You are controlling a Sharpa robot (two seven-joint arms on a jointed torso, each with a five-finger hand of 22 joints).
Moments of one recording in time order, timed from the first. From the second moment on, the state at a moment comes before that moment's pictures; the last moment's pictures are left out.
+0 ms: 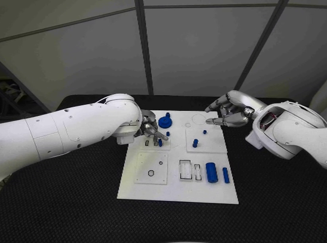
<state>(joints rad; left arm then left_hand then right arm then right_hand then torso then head) 1.38 -0.58 -0.11 1.31 -1.00 0.22 -0.56 1.26 0.17 -0.38 0.24 0.08 0.92 0.05 0.51 0.88 1.37 -0.02 1.24 1.31 1.47 -0.08 1.52 1.31 0.05 1.44 0.03 1.46 1.31 1.27 -0.95 0.03 1.68 -1.20 -0.31 -0.18 1.38 -0.16 0.22 0.22 0.14 0.93 0.13 0.07 0.11 1.34 0.04 1.17 1.24 1.46 -0.03 1.38 1.26 0.02 1.46 0.08 1.48 1.31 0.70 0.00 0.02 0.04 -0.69</state>
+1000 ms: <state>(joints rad) 1.38 -0.56 -0.11 1.30 -1.01 0.26 -0.57 1.34 0.19 -0.34 0.21 0.19 0.92 0.04 0.48 0.94 1.38 -0.02 1.23 1.31 1.47 -0.07 1.52 1.31 0.05 1.44 0.03 1.46 1.31 1.27 -0.94 0.03 1.67 -1.20 -0.31 -0.19 1.38 -0.16 0.23 0.22 0.14 0.93 0.12 0.07 0.11 1.34 0.04 1.17 1.23 1.46 -0.03 1.38 1.26 0.02 1.46 0.08 1.48 1.31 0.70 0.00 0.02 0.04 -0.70</state>
